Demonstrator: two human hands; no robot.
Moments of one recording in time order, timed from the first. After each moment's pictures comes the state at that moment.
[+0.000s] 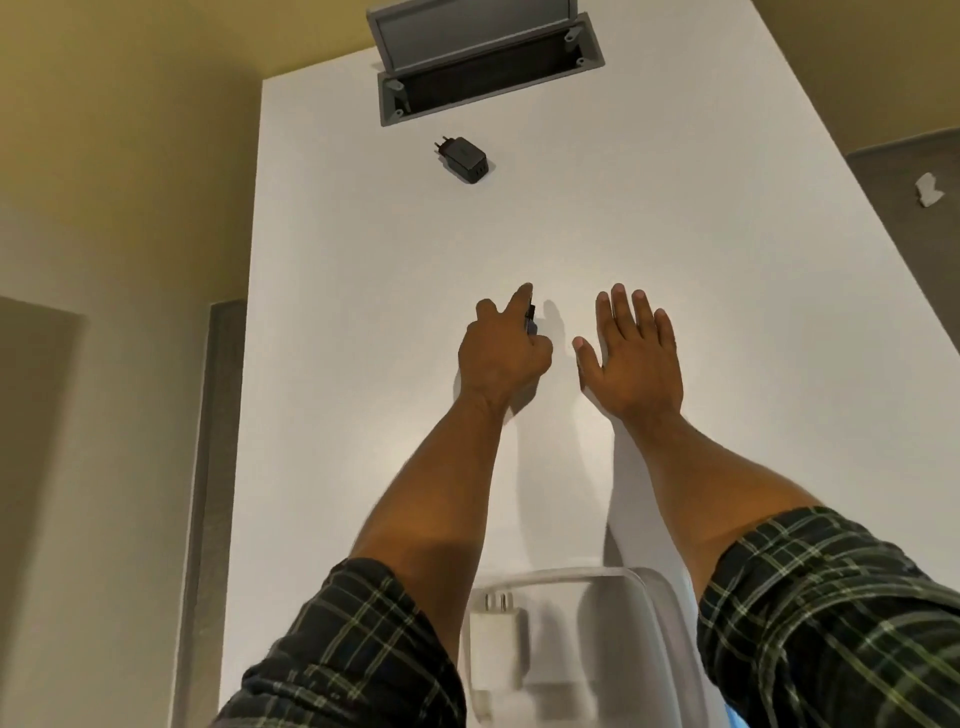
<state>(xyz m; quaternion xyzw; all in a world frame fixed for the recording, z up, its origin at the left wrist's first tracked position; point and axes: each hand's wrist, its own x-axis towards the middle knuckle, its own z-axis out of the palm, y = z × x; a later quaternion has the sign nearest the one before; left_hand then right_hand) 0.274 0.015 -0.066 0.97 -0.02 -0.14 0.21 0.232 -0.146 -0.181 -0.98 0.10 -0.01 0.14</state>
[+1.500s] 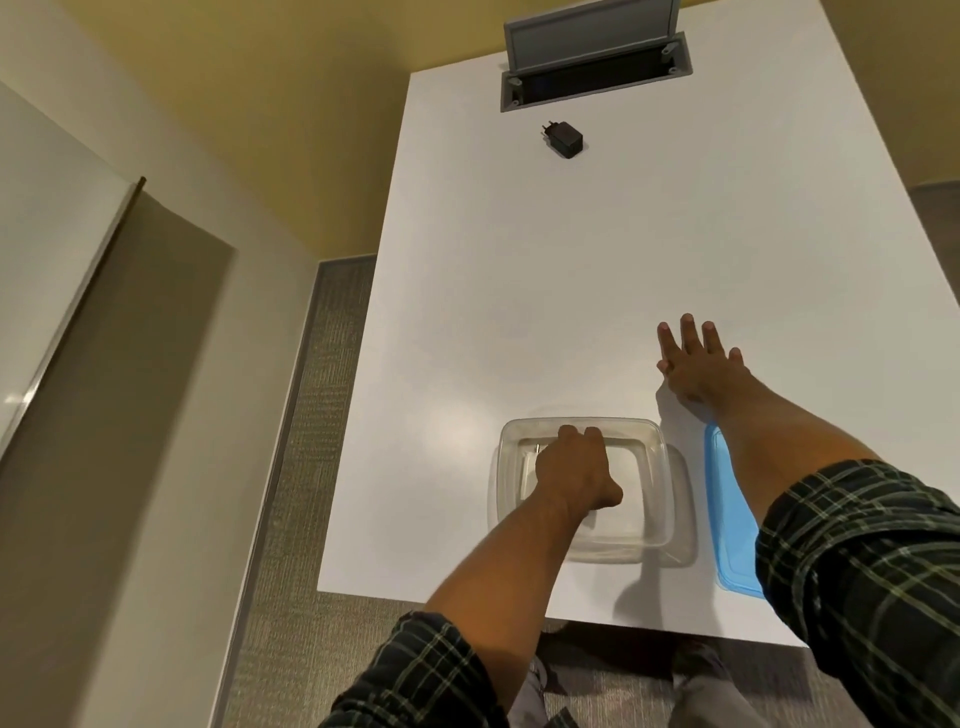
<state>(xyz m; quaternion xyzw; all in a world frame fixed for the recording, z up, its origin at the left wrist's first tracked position) 0.006 0.034 -0.037 0.94 -0.04 -0.33 0.08 0.116 -0.166 -0.112 -0.94 0.03 0.32 0.12</state>
